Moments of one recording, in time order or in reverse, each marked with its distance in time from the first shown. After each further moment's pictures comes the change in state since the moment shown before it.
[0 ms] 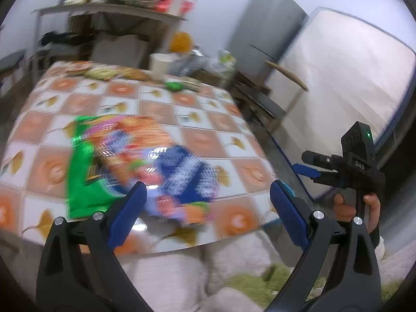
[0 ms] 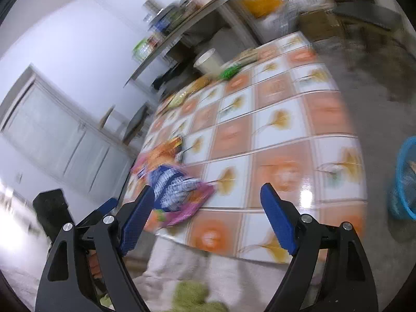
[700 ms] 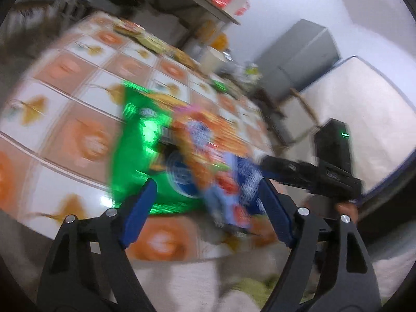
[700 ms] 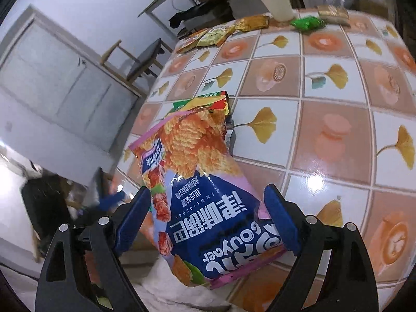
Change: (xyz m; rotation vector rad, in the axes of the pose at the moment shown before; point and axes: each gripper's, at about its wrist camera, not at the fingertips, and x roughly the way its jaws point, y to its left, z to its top) left arm 0.015 0.109 -0.002 -0.306 0.014 -0.102; right arm 0.166 0.079 0.034 -0.134 0.306 -0.006
